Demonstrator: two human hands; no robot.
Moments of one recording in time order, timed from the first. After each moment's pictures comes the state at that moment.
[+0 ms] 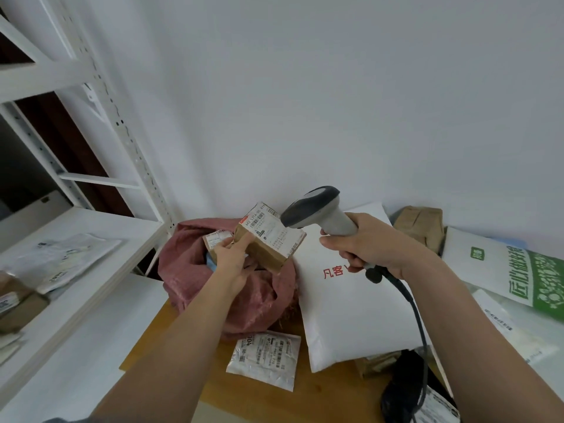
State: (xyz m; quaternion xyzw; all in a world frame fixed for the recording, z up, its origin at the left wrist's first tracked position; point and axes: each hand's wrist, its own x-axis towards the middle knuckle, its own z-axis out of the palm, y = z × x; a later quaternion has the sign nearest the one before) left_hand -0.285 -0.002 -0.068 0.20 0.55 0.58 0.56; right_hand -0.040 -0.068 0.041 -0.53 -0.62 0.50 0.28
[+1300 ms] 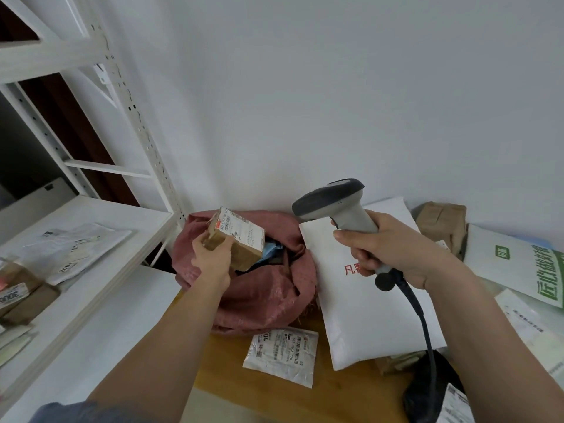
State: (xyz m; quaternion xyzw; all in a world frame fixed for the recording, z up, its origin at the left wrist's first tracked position) left_hand -0.371 0.017 -0.102 0.21 0.68 0.60 0.37; right_hand -0.080 -0.072 0.038 -0.51 -0.58 0.54 0.33
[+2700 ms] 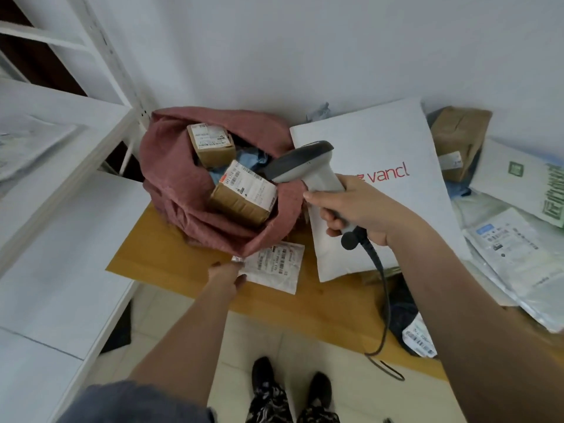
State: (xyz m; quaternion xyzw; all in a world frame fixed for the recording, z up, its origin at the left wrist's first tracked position) left_hand -0.348 -0.089 -0.288 -0.03 0.74 0.37 0.56; right_hand -0.116 -0.062 -0.075 -0.56 -0.53 0.60 0.23
